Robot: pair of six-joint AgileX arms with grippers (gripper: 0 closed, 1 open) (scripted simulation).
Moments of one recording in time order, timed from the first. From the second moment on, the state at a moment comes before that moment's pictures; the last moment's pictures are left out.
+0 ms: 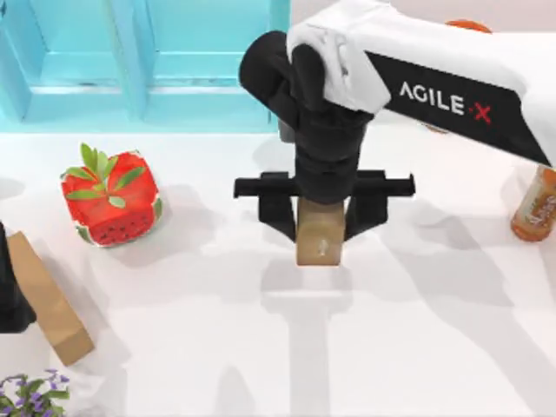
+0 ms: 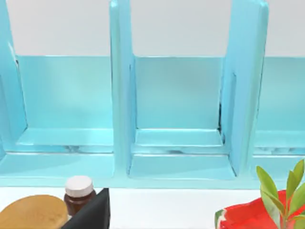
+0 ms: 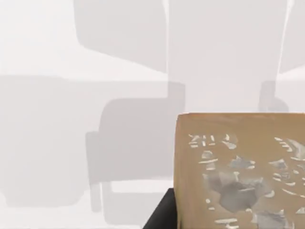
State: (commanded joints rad) left arm 0.00 0.00 0.00 0.00 0.00 0.00; right arm 0.69 2.29 1.94 -1.22 0.00 0.72
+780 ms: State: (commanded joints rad) left arm 0.00 0.00 0.00 0.00 0.00 0.00; right arm 0.69 2.32 1.86 -1.10 0.01 0.72
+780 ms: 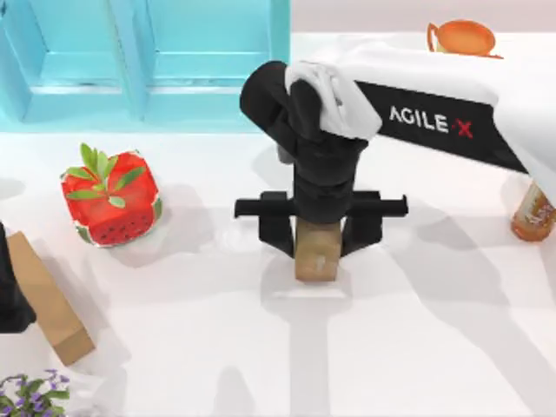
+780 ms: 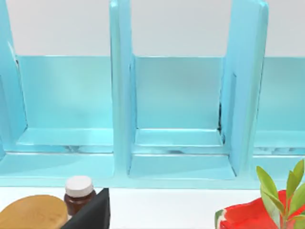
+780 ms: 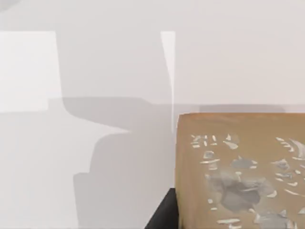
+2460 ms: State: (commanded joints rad) left arm 0.00 0.00 0.00 0.00 0.00 0.00; right arm 0.69 2.37 2.10 -1.31 0.00 0.72
